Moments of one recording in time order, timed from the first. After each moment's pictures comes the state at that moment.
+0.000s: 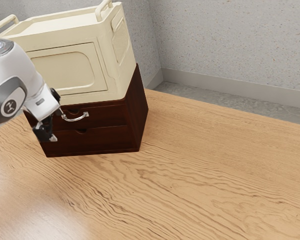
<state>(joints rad) -0.16 -0.23 0.51 -2.02 0.34 2.17 1.22</state>
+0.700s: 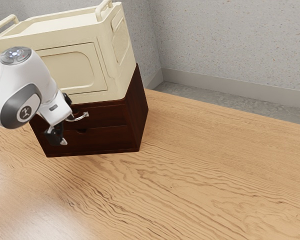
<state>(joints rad) -0.17 -0.16 0.51 -2.02 0.34 2.22 1.23</state>
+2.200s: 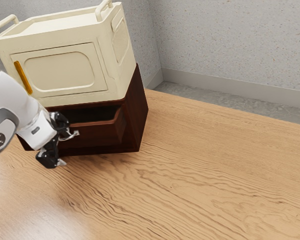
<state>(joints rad) -0.25 -0.44 0.56 -2.30 0.34 2.30 1.22</state>
